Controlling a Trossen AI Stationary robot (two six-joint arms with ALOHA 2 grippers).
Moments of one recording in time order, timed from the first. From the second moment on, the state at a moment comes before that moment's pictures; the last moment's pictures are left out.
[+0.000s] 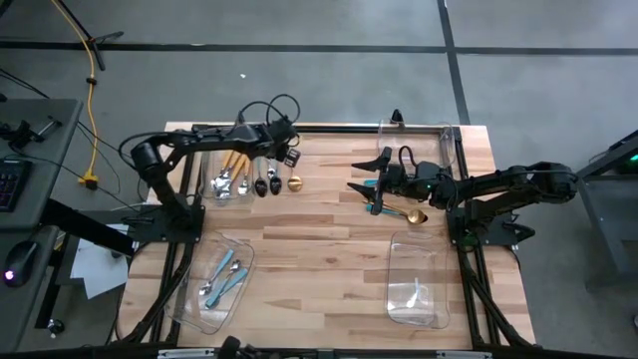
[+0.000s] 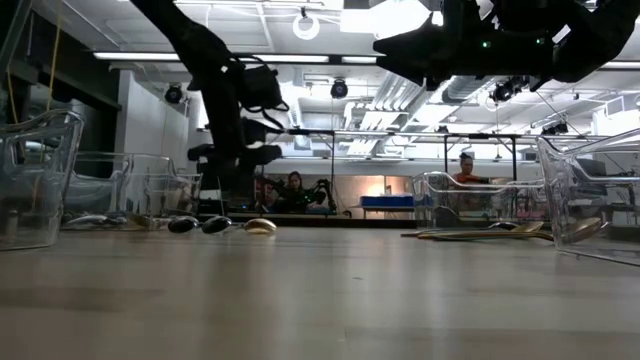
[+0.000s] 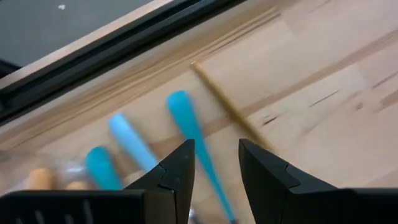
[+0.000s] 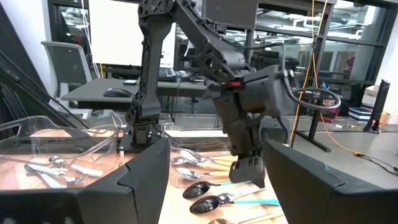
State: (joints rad) left arm 0.57 1.72 1.09 -0.51 -0.34 -0.45; right arm -0.16 1.26 0.44 0.95 0.02 -0.10
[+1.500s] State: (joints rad) left arm 0.64 1.97 1.39 -0.98 -0.35 0.21; right arm -0.16 1.26 0.44 0.97 0.02 -0.06
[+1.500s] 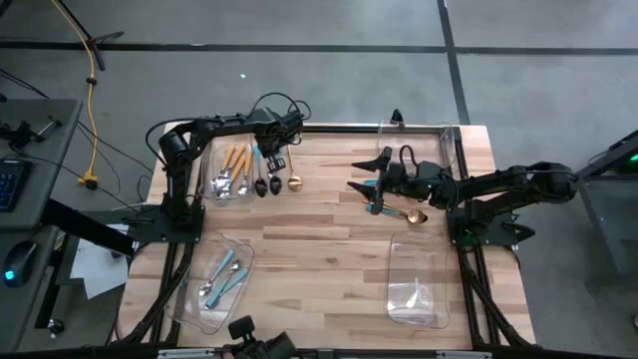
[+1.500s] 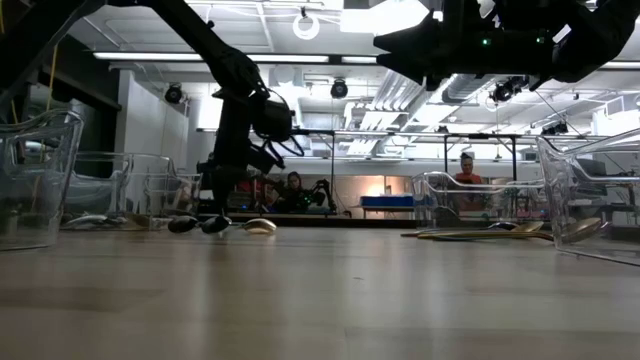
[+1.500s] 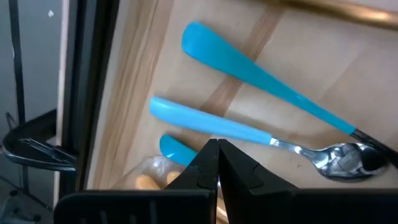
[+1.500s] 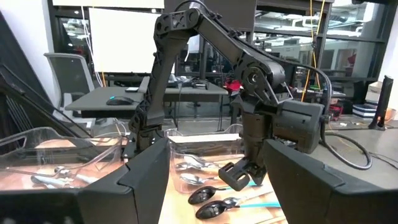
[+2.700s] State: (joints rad) left arm 0.53 2.02 1.37 -0.92 -0.32 0.19; right arm -0.16 1.26 0.44 0.96 0.02 -0.06
